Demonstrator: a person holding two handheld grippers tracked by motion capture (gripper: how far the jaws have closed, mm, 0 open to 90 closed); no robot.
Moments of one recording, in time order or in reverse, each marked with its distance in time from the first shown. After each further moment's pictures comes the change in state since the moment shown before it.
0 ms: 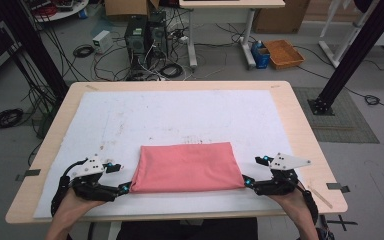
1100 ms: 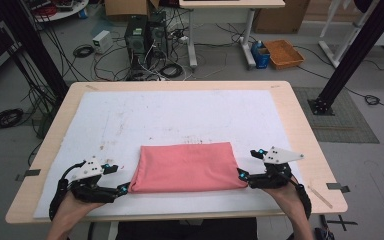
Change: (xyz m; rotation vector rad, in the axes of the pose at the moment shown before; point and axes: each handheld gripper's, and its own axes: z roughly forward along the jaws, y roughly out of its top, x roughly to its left) left arm -0.005 -0.004 -0.003 0.018 0.057 -0.001; right arm 0.001 0.017 0.012 -0.020 -0.028 -0.028
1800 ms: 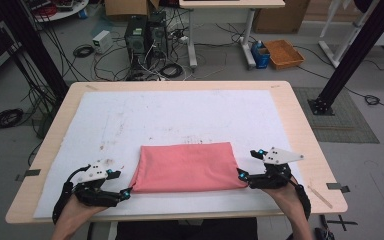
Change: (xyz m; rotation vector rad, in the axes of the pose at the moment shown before) left arm -0.003 -0.011 0.011 0.060 -0.023 -0.028; right arm 0.000 -0.002 0.001 -0.005 -0.003 0.006
